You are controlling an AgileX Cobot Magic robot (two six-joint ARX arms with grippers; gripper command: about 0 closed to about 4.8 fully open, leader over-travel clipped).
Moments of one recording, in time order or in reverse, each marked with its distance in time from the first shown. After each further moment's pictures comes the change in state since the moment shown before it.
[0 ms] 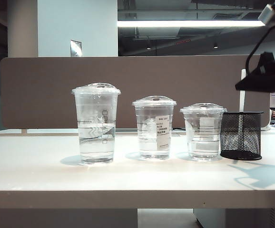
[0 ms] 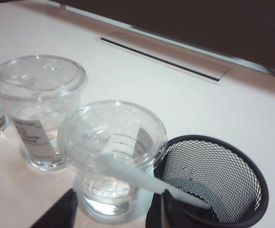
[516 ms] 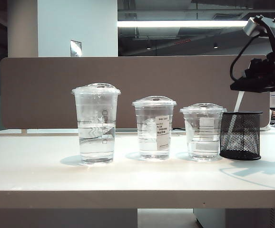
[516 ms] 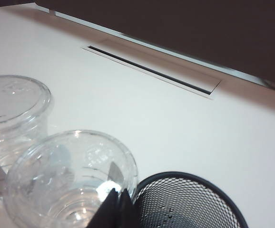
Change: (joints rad) left arm 0.000 0.000 0.000 0.000 0.000 0.000; right arm 0.000 0.194 0.162 0.055 0.005 0.000
